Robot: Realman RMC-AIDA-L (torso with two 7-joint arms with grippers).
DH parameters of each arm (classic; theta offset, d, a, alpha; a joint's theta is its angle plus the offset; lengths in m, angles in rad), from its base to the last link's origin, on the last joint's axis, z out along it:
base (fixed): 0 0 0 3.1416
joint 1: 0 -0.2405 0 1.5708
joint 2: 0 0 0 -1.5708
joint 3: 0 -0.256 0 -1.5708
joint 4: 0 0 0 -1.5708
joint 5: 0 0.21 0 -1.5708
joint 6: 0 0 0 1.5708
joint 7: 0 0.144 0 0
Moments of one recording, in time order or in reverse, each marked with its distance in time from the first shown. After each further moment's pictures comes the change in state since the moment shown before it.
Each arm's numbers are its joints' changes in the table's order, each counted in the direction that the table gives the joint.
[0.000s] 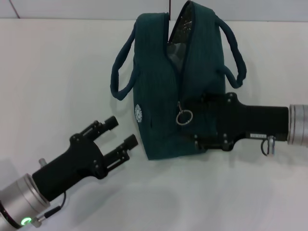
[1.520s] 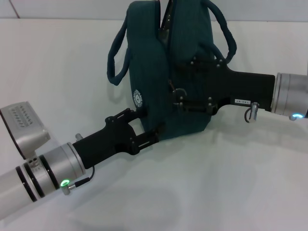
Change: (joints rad) left arm 0.226 -0.015 -0.082 0.098 -0.059 -0.254 -0.021; right arm -0.112 0.003 0.024 -0.073 0.150 0.089 -0.022
